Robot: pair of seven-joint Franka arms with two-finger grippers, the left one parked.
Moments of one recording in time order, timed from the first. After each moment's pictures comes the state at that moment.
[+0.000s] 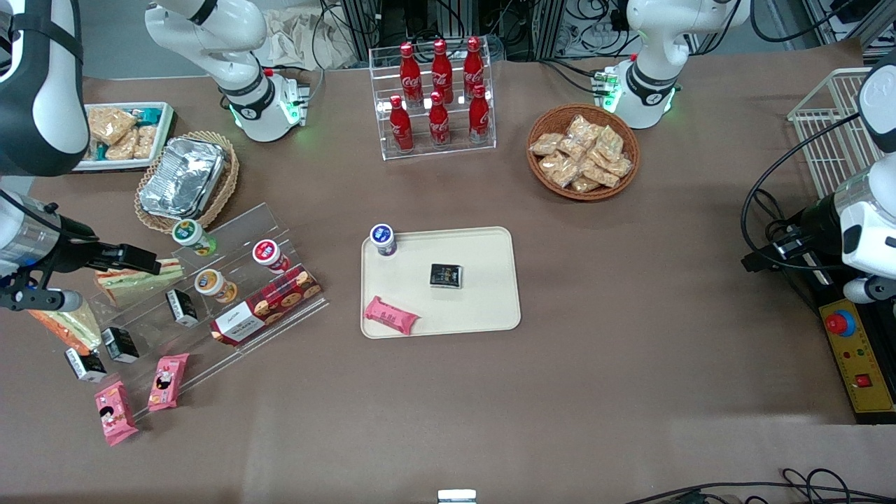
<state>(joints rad) -0.07 0.16 0.04 -1.58 0.04 1.63 0.09</state>
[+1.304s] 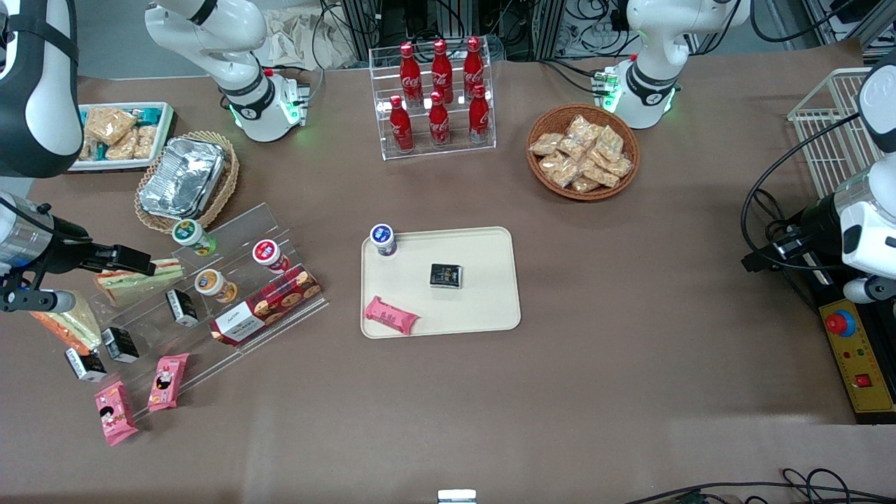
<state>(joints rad) -0.08 0.16 0.03 -1.57 0.03 1.64 0.06</state>
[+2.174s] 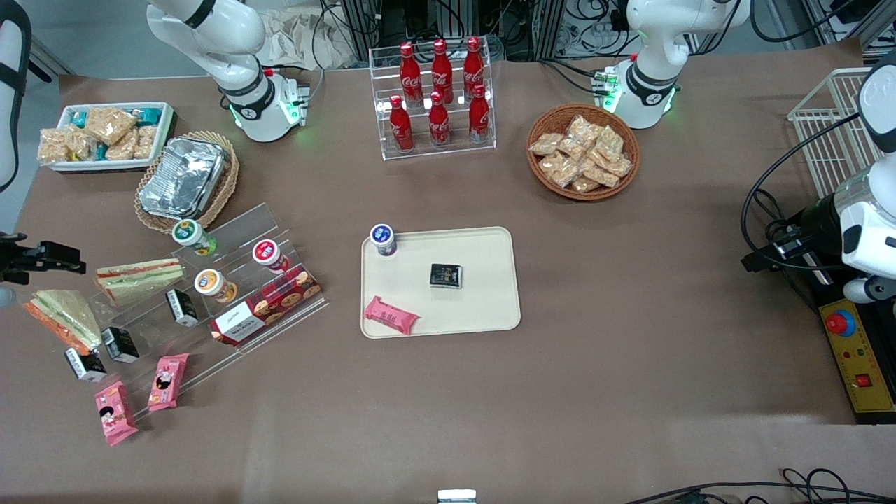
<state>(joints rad) -0.26 0.21 0.00 -1.57 -0.06 1.71 -0.45</state>
